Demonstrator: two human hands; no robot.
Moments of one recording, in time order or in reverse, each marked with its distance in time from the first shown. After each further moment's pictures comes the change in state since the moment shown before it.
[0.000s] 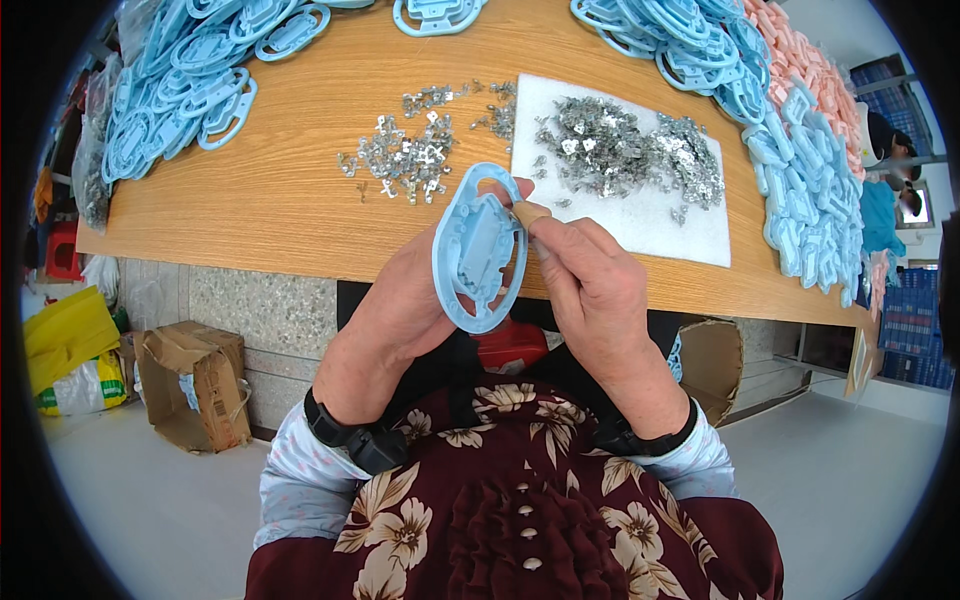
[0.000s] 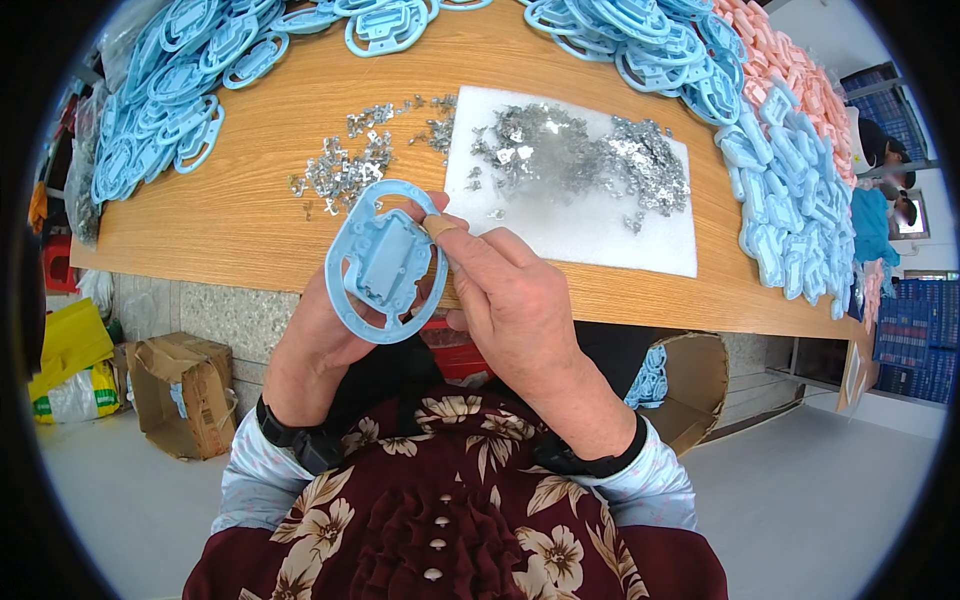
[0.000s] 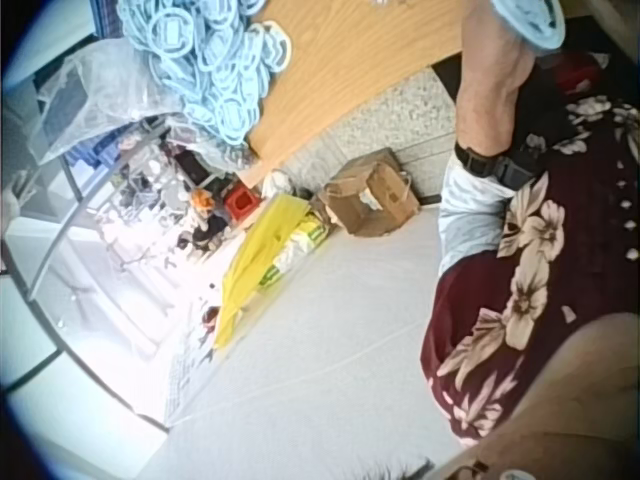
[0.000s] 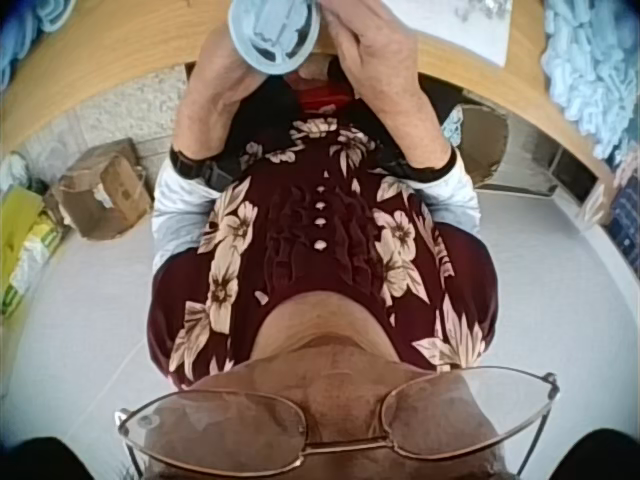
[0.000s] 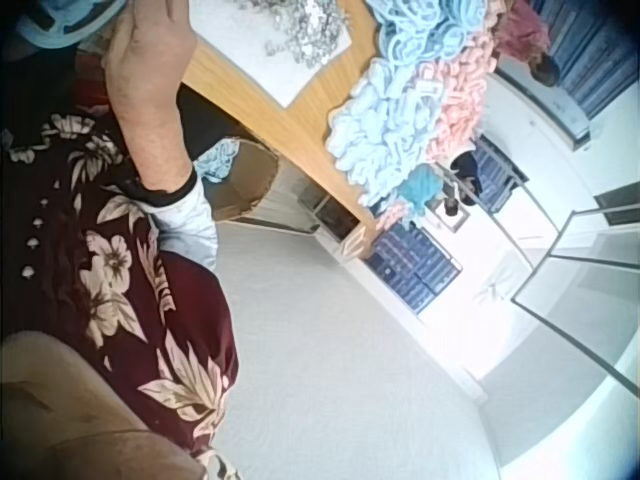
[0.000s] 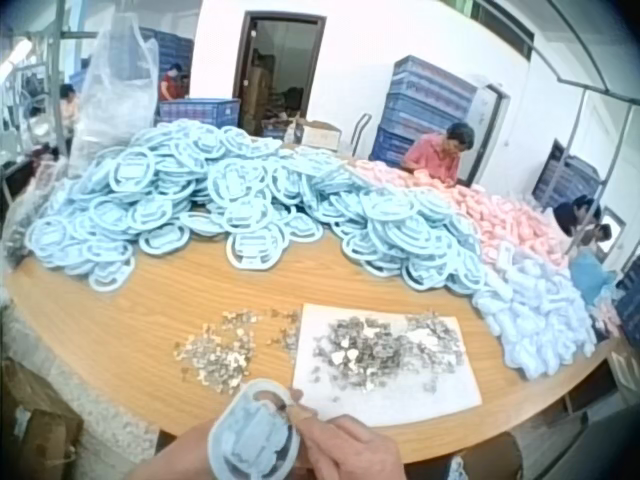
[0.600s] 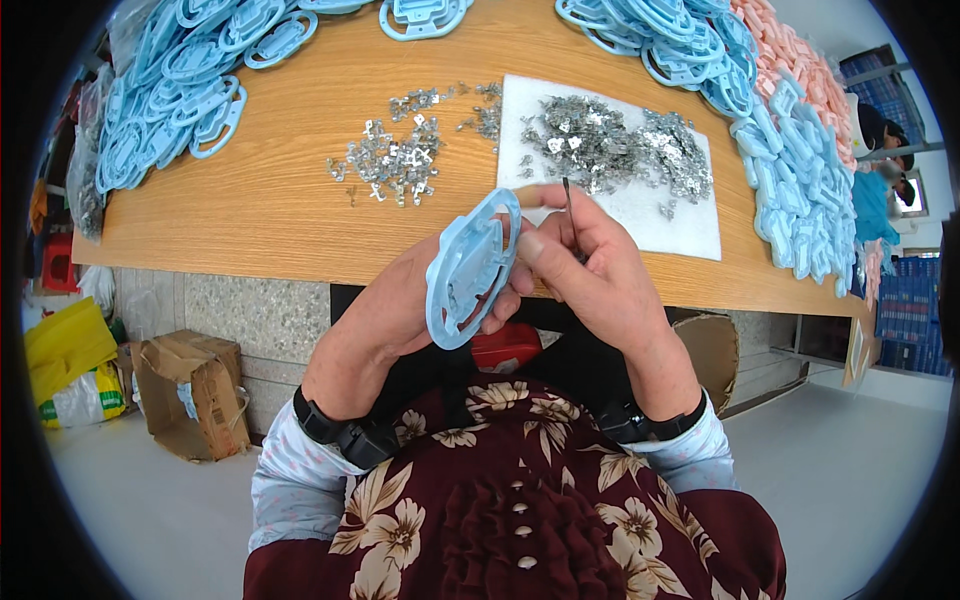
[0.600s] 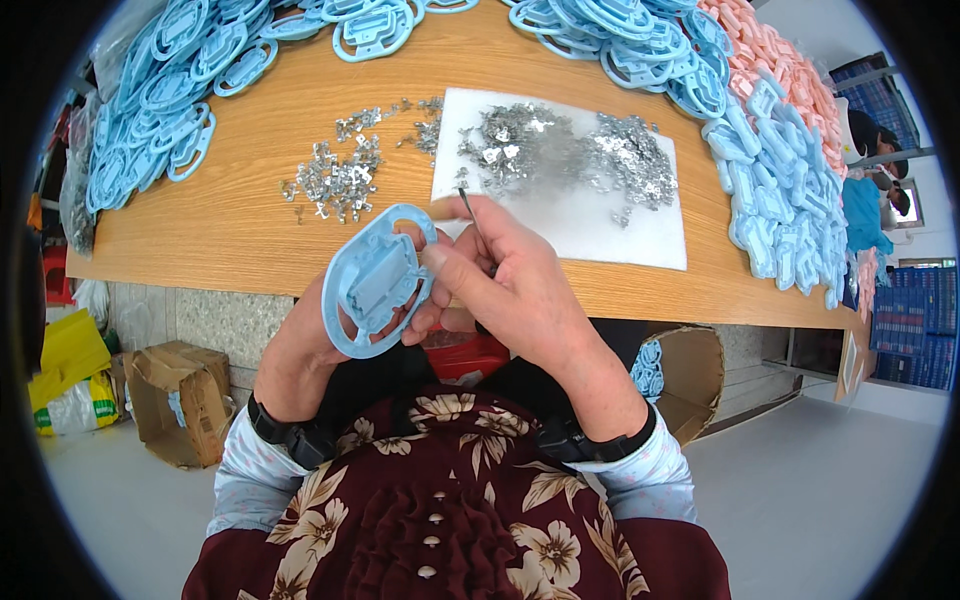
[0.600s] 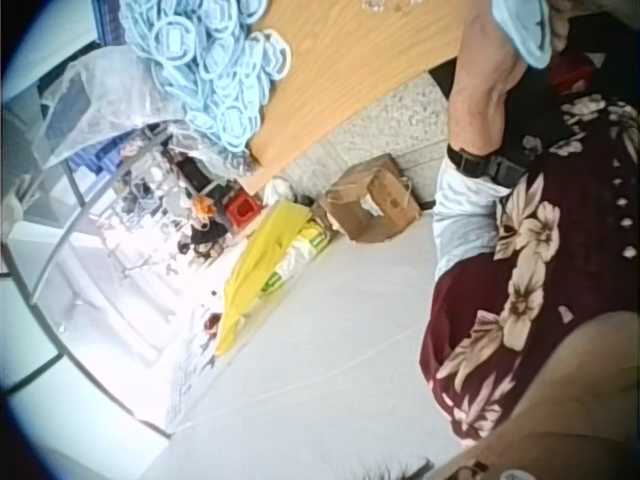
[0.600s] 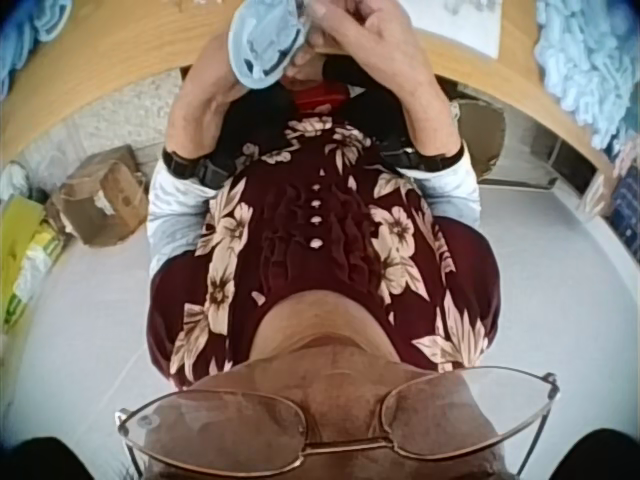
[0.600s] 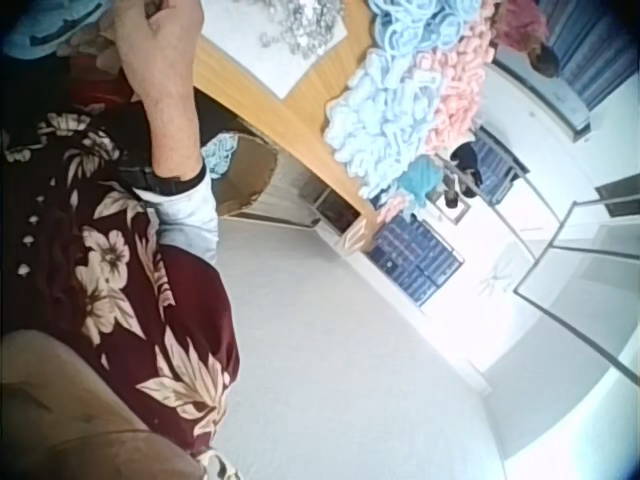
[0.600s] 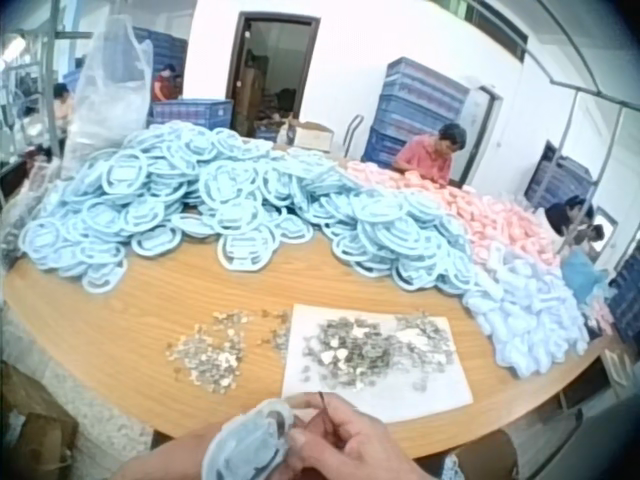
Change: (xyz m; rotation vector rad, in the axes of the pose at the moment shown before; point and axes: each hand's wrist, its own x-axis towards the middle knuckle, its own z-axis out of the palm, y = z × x) left_hand -0.002 0.007 -0.002 0.139 -0.148 -0.230; right_hand 0.016 -0.001 -0.022 0.717 -0.279 0.501
